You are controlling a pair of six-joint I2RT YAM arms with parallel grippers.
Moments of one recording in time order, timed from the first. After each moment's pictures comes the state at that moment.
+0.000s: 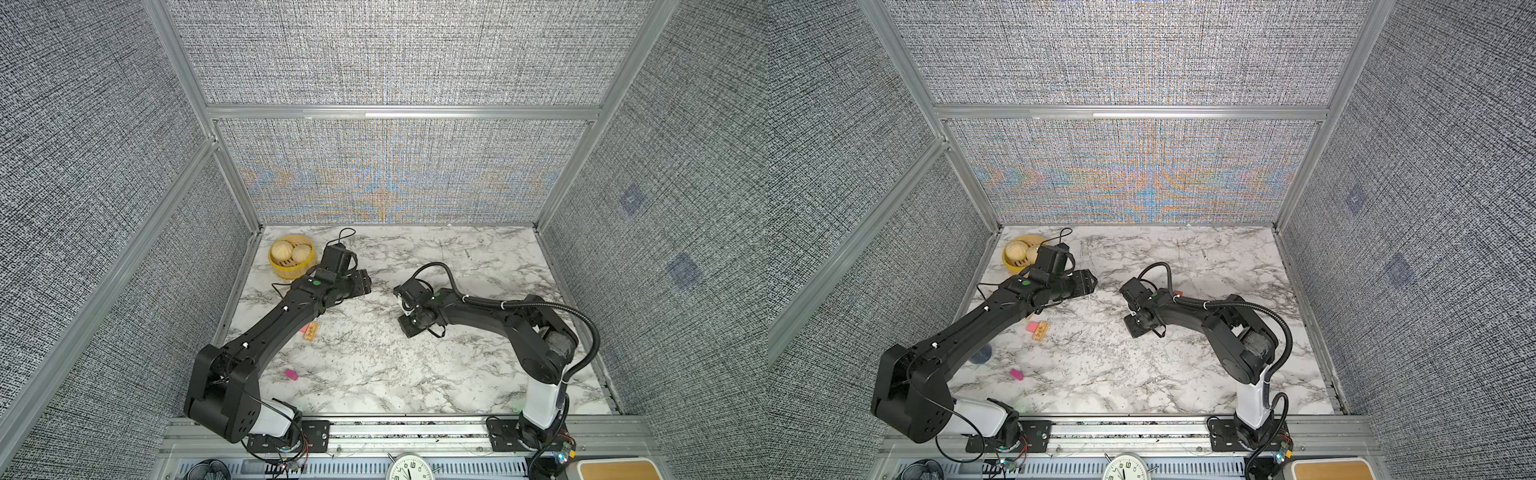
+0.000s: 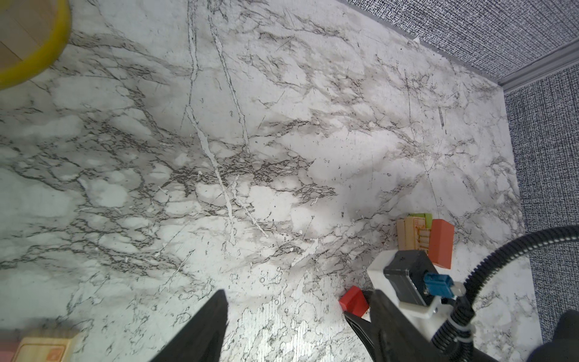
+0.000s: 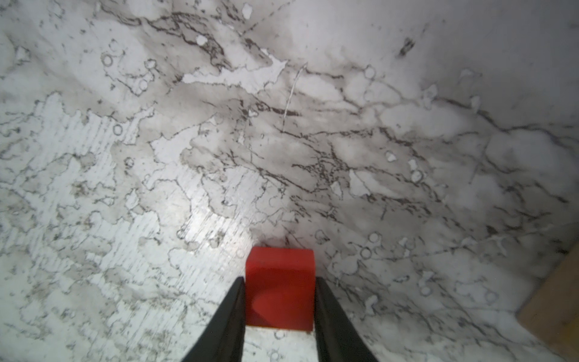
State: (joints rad) left arm -0.47 1.43 1.07 -0.47 0.08 -0.58; right arm 0.79 1.89 1.21 -0.51 0.01 0.22
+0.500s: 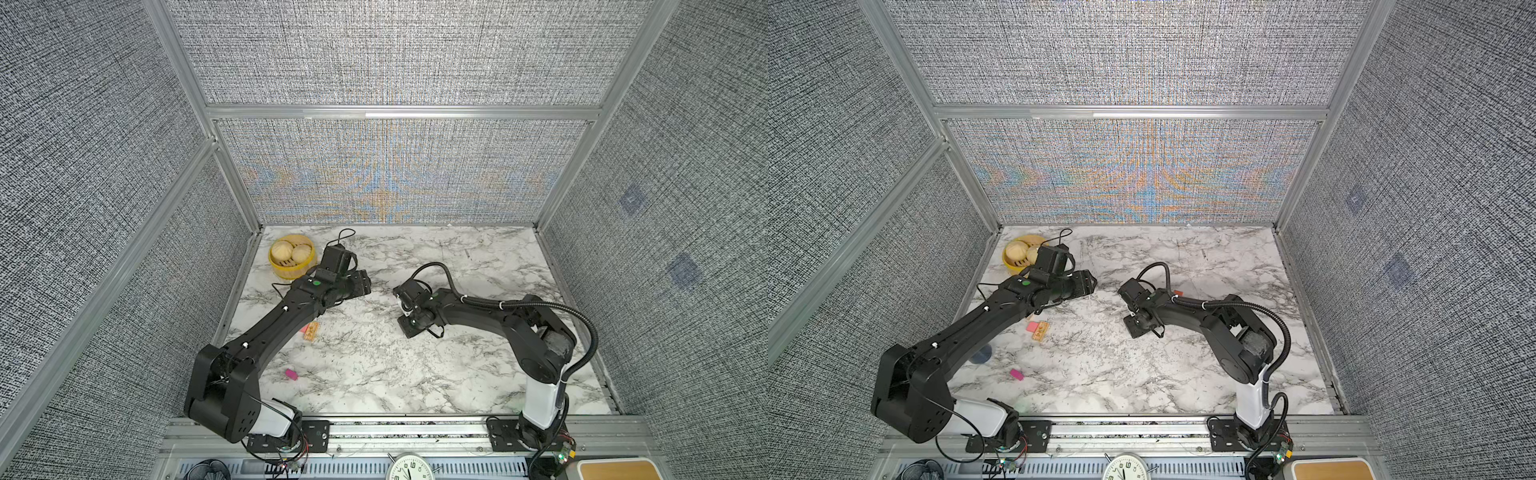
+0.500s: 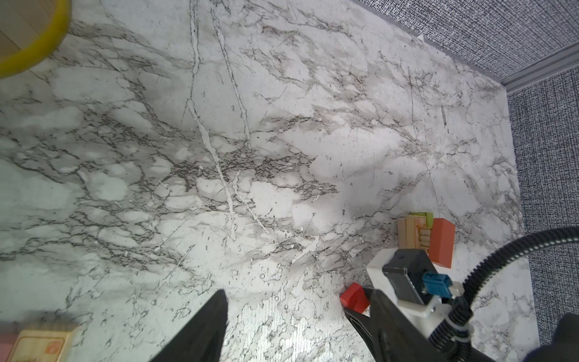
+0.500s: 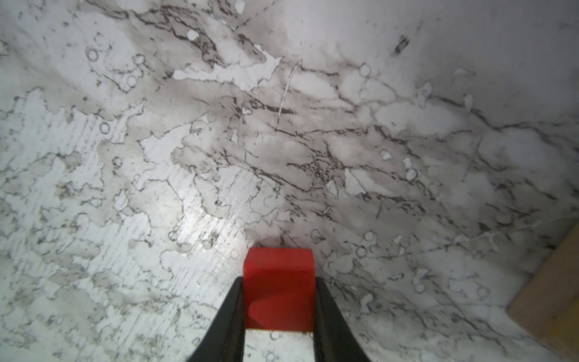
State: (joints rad) left arm -0.47 1.43 1.08 -0.50 0.07 -0.60; right arm 0.80 1.90 1.22 -0.53 0.04 0.22
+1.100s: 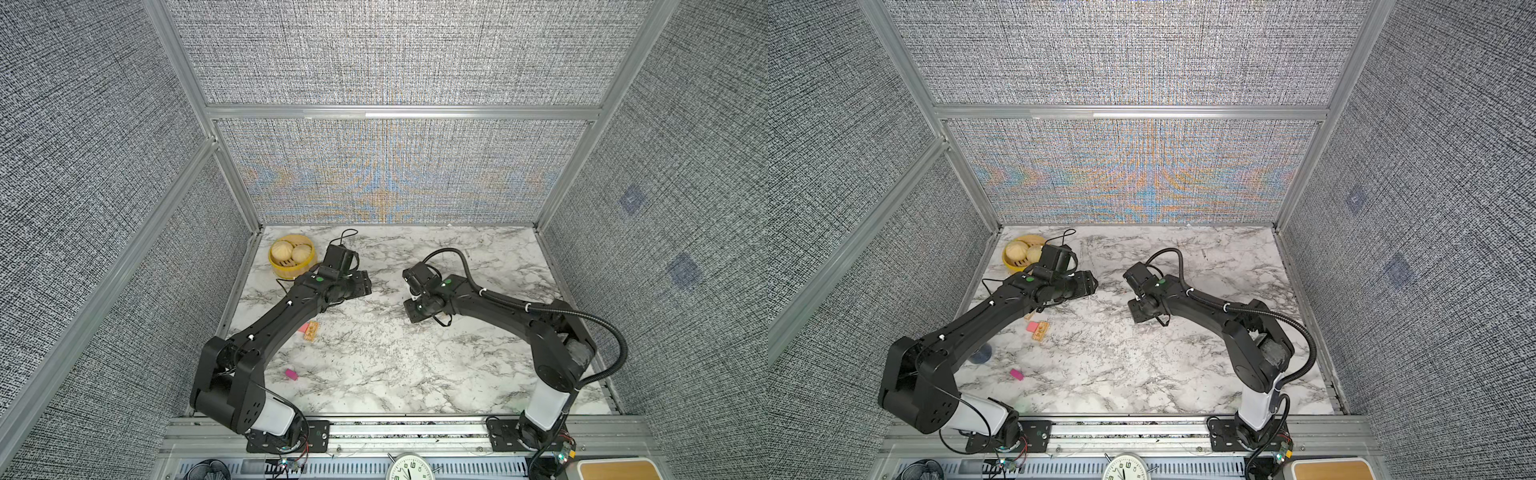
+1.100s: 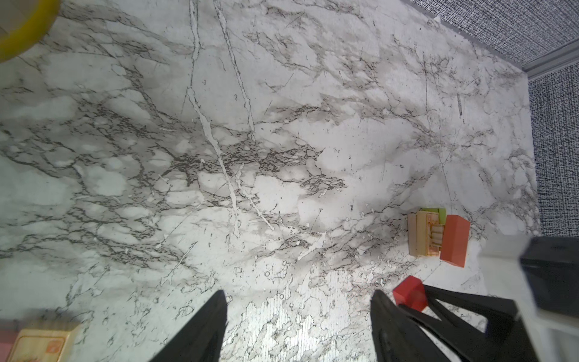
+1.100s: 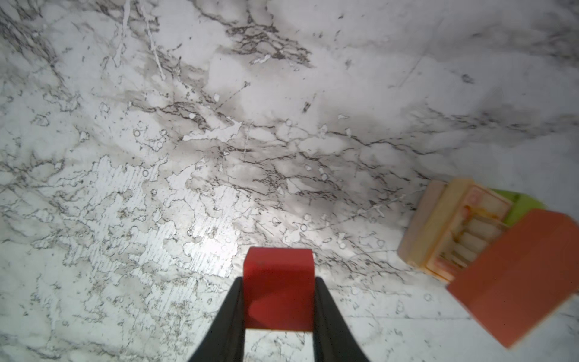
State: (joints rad) left arm -0.46 1.48 1.11 -0.51 0.09 -0.58; right arm 0.73 1.77 1.31 -0.68 0.08 0.30
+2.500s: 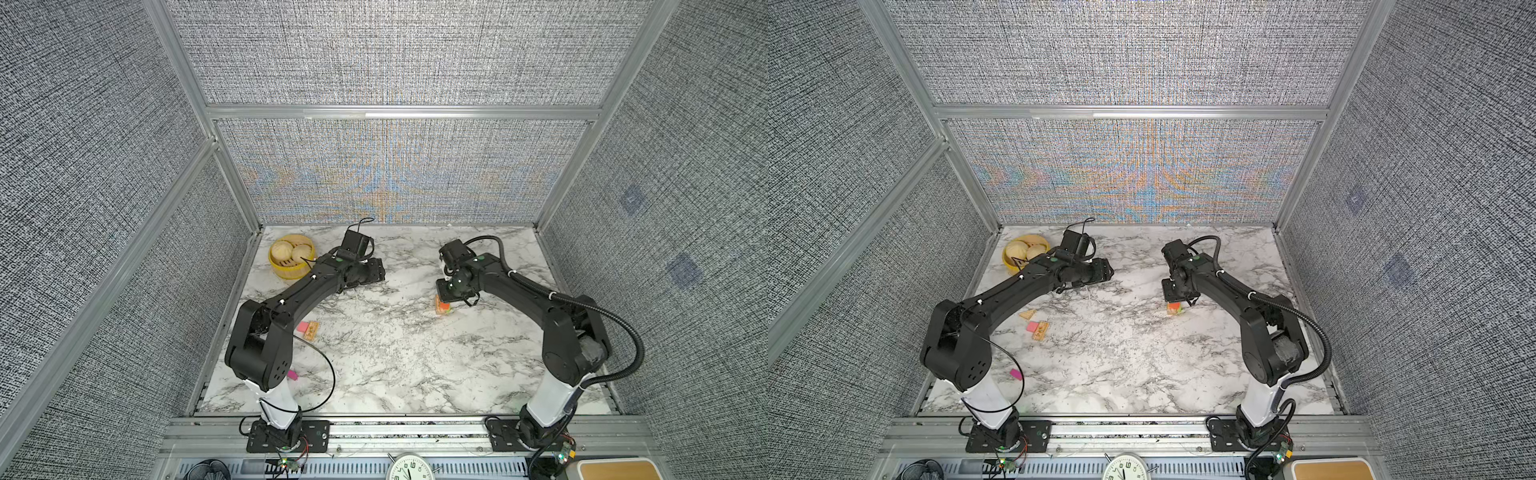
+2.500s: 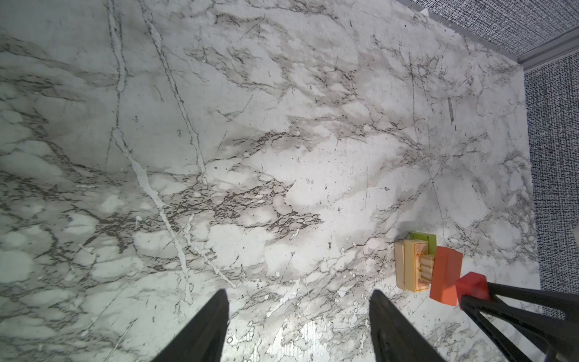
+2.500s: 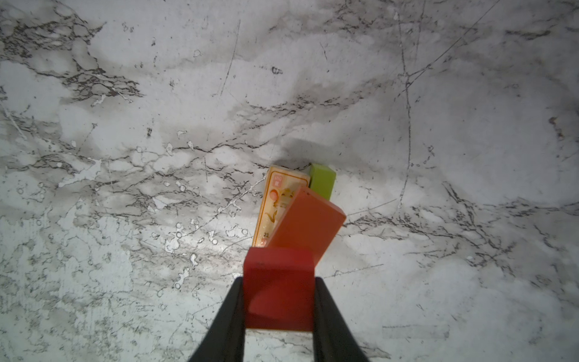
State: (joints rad) left arm -0.48 1.75 1.33 -0.49 0.13 -0.56; right arm 0.47 1.77 1.37 -0.82 0.05 0.26
